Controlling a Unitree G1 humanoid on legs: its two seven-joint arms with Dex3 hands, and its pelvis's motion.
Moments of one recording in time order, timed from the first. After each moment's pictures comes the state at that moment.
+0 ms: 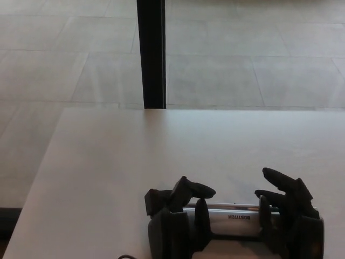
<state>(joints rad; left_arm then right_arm) -0.37 -0.10 -0.63 0.88 0.31 -0.46 1.06 -0.13 0.01 0.04 0.65 -0.13 -0.77 -0.37</state>
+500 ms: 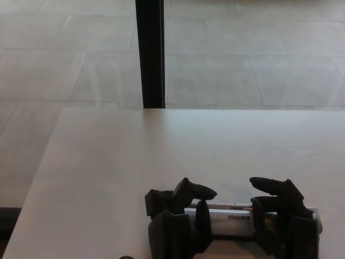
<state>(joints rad) -0.37 -0.10 -0.64 0.89 0.34 -0.46 1.09 -0.13 0.02 0.06 0.64 -0.21 -0.74 -0.48</state>
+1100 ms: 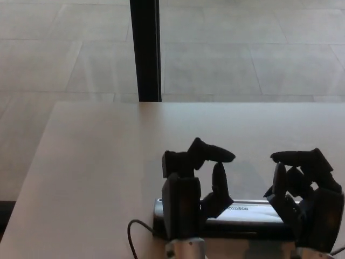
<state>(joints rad) -0.38 -0.04 -0.60 0.44 0.22 -0.36 0.88 -0.12 0.01 0.01 0.28 -0.05 -0.62 -0.41</state>
